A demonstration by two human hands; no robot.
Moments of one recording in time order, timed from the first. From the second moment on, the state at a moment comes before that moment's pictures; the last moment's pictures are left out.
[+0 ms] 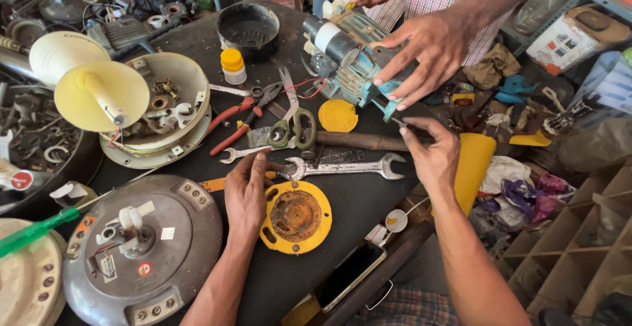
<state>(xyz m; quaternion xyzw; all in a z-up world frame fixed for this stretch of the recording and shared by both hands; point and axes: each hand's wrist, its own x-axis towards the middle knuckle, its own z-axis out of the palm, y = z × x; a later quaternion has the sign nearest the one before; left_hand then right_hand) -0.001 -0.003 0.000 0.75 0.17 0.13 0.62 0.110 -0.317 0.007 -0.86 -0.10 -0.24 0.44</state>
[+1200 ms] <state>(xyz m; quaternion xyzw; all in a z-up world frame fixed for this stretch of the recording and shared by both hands) 0.001 -0.002 -0.001 0.75 0.16 0.14 0.62 0.117 -0.300 0.020 -0.89 -0.07 -0.21 0.39</state>
